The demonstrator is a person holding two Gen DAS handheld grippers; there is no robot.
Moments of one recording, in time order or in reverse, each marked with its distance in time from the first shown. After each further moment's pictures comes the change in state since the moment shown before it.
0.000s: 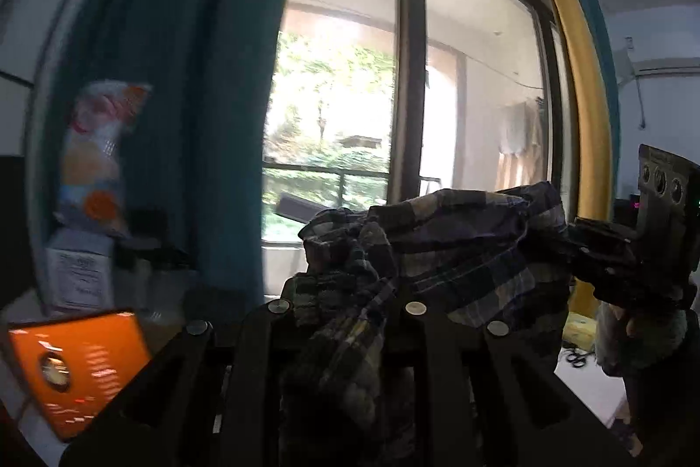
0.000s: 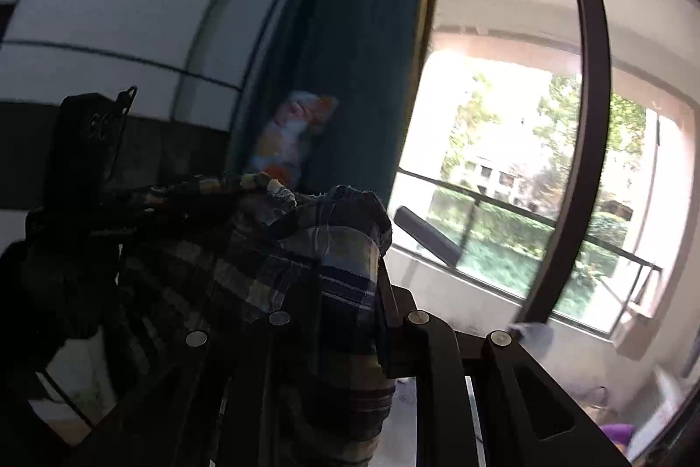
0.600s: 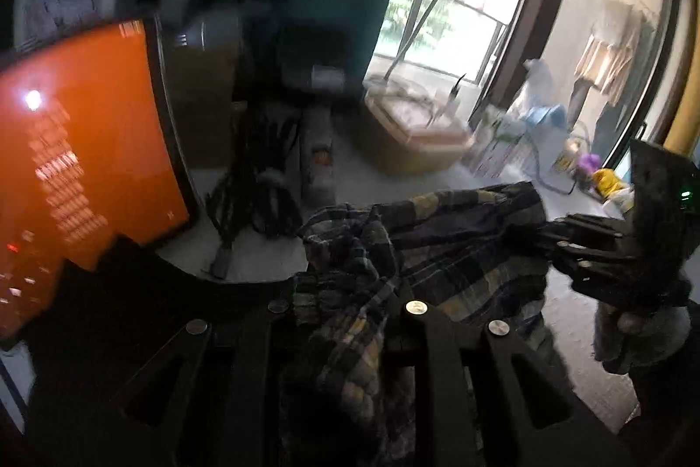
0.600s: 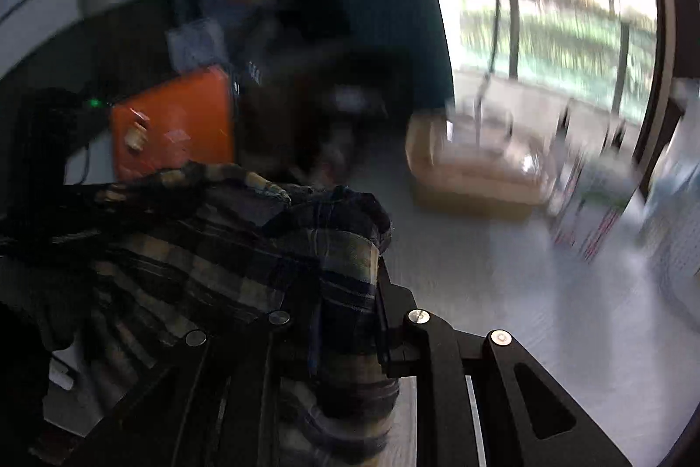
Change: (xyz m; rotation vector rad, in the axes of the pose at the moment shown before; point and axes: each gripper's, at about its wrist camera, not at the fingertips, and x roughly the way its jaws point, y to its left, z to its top) left arm 0.144 0.151 -0.185 -0.210 0.653 0.107; right arm 0.245 0.018 -0.195 0.370 0.553 0.176
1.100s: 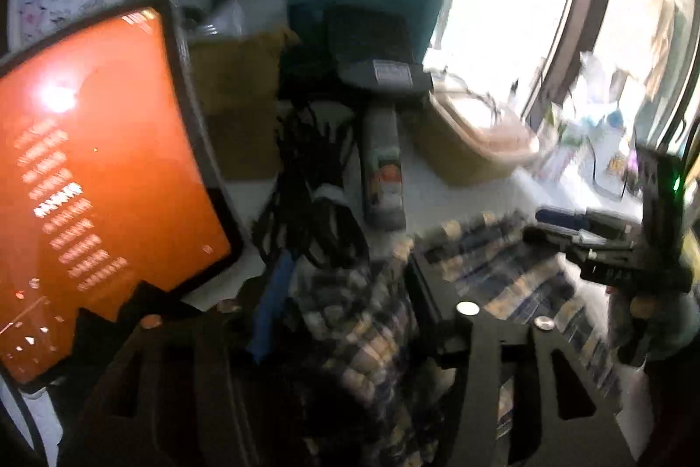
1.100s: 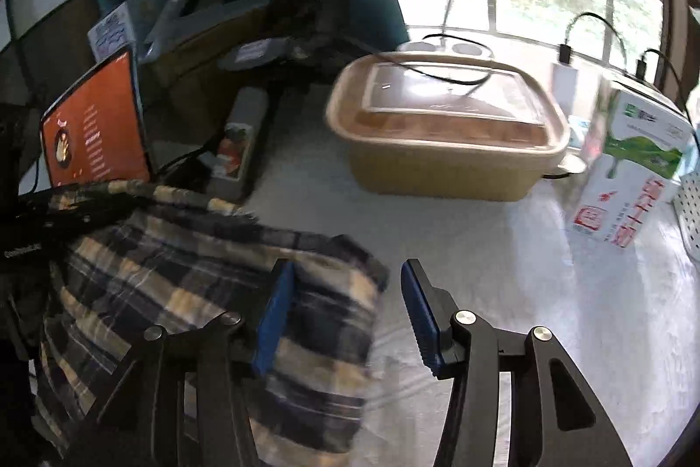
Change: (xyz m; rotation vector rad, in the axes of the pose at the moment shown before) left arm 0.010 0.020 0.024 -0.012 -0.012 0.111; right arm 0.061 -0.055 0.012 0.102 0.054 -0.032
